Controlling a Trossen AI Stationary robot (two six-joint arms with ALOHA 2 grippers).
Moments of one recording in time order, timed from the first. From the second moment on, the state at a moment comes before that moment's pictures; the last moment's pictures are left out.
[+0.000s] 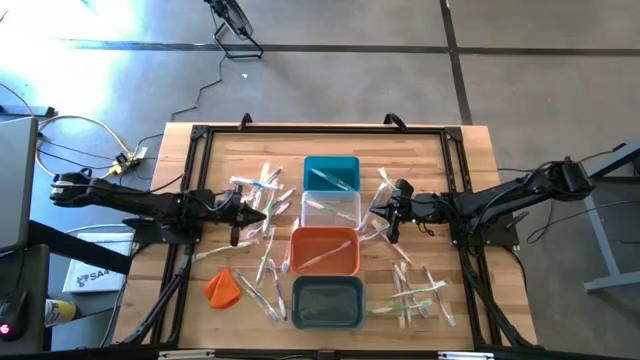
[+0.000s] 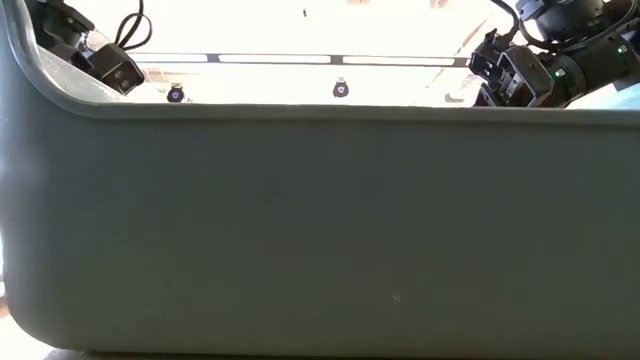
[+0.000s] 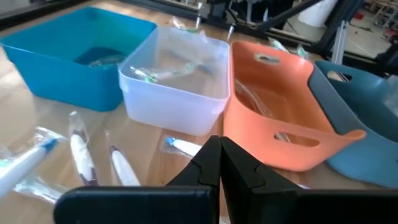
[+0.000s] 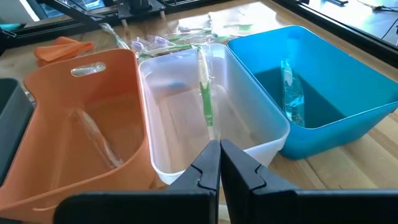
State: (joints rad) left arm -0.05 0.62 0.03 0.35 -0.06 -0.26; right arm 0.10 1.06 0.31 0.33 0.30 0.28
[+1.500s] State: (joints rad) left arm -0.05 0.95 0.21 0.40 -0.04 -0.09; right arm 0.17 1.06 0.46 0.11 0.31 0.37
